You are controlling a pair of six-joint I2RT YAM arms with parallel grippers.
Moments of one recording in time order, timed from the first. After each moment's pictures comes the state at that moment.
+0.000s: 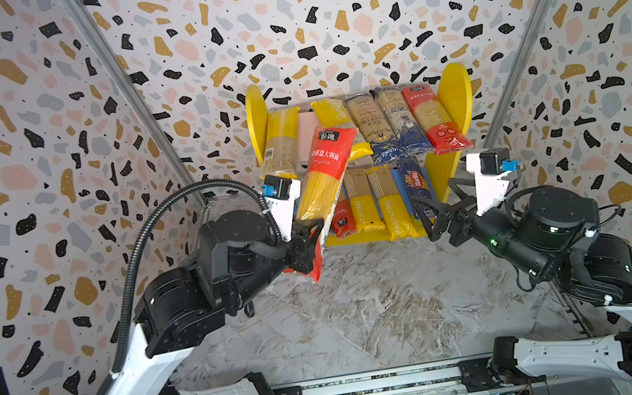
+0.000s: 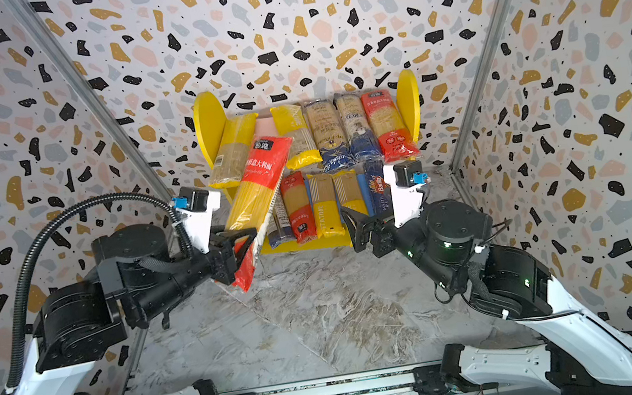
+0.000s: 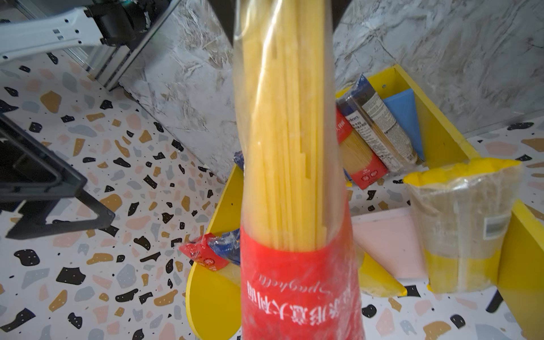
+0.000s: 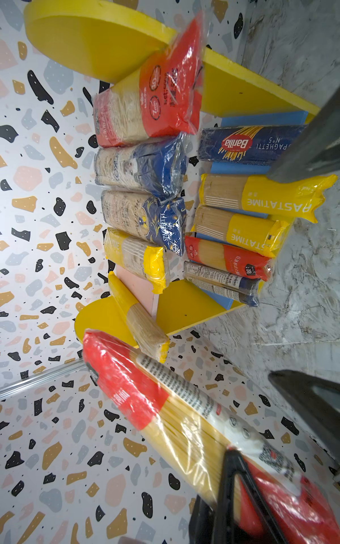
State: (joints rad) left arm -1.02 1.18 1.89 -1.04 -0.35 -0.28; right arm 1.07 0.96 1.57 -0.69 0.52 0.25
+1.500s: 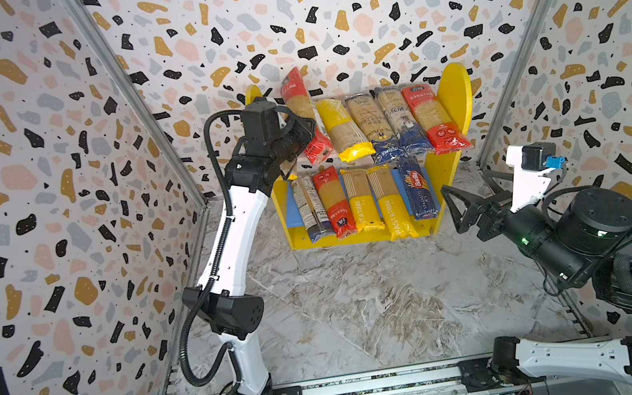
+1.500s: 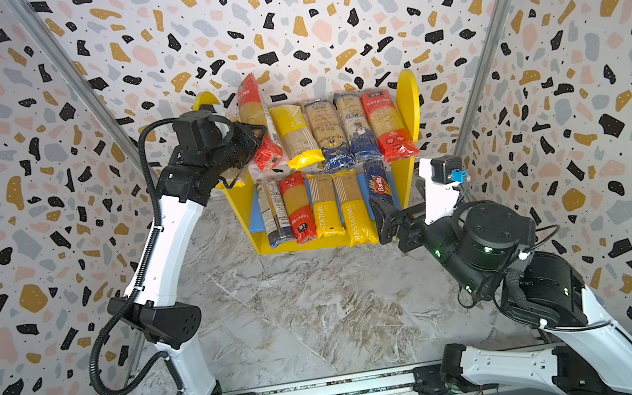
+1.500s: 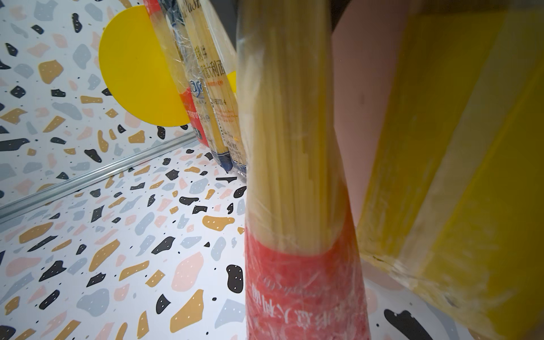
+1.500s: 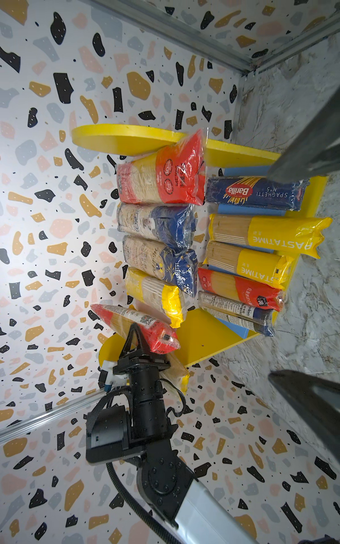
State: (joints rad) left arm -0.39 1.92 2.38 -0.65 0.19 -0.91; right arm 1.07 0.91 1.61 -0.75 0.66 0.20
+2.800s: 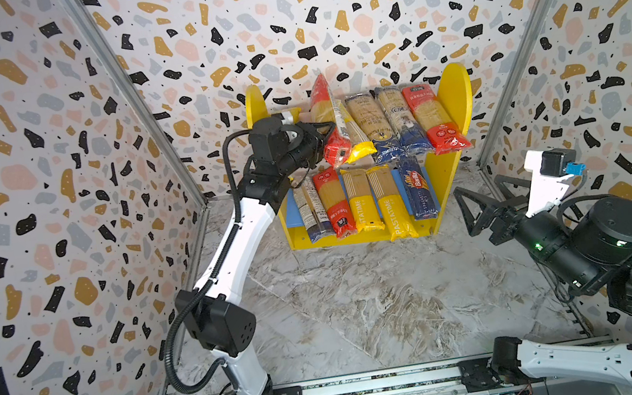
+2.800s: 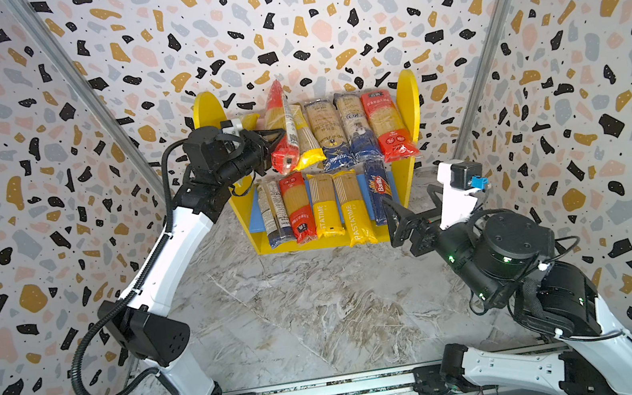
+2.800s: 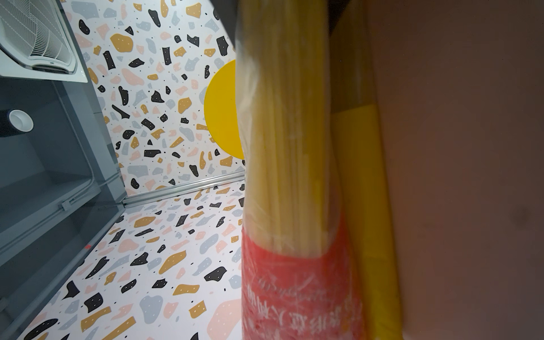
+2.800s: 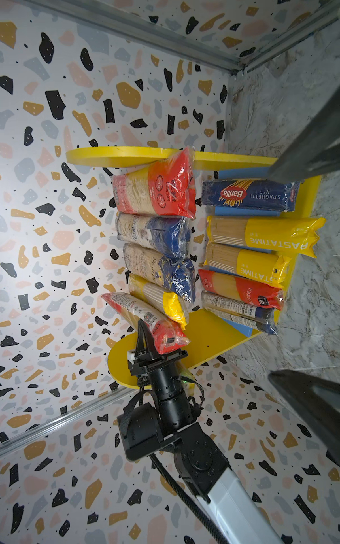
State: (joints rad) left arm -0.40 1.75 1.94 -0.22 0.41 -1.29; right arm 1.07 0.84 1.55 -0.74 0.67 0.24
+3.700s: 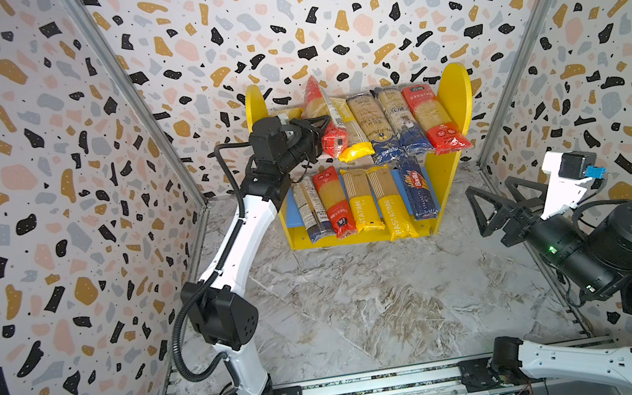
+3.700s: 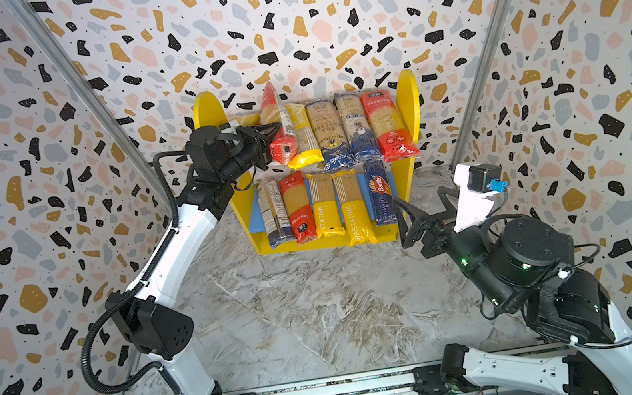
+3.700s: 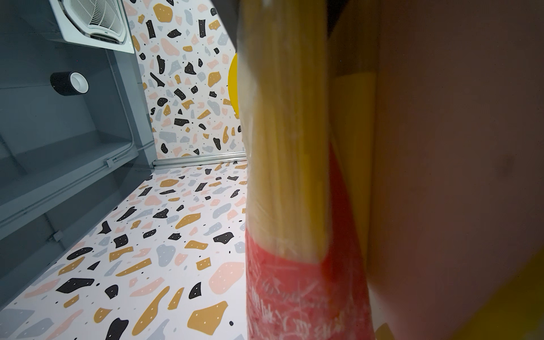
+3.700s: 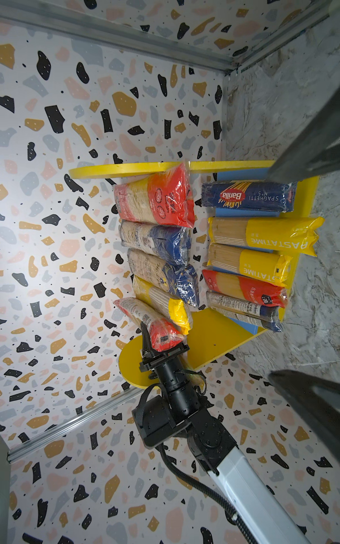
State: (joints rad) left arm -0.39 1.85 2.01 -0.10 0.41 -1.48; right arm 1.07 0.80 1.54 -0.74 0.69 0.28
